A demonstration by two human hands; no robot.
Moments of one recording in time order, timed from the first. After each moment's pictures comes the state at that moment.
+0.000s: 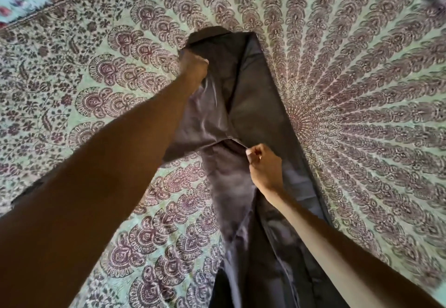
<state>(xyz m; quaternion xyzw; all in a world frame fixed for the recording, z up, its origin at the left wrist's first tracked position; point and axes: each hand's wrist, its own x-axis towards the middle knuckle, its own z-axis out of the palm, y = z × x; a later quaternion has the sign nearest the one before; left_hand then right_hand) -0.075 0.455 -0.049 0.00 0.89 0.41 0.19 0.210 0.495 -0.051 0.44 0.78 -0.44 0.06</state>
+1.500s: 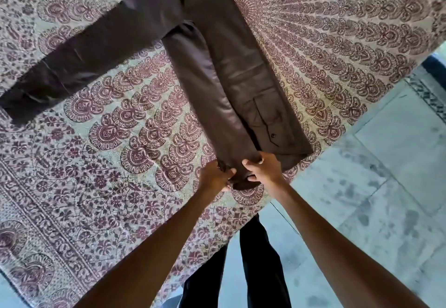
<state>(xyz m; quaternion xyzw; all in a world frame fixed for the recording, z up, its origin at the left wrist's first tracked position) 0.478 0.248 -0.043 -0.07 0.79 0.38 0.48 0.549 0.378 -0.021 0.57 0.58 -0.57 0.14</state>
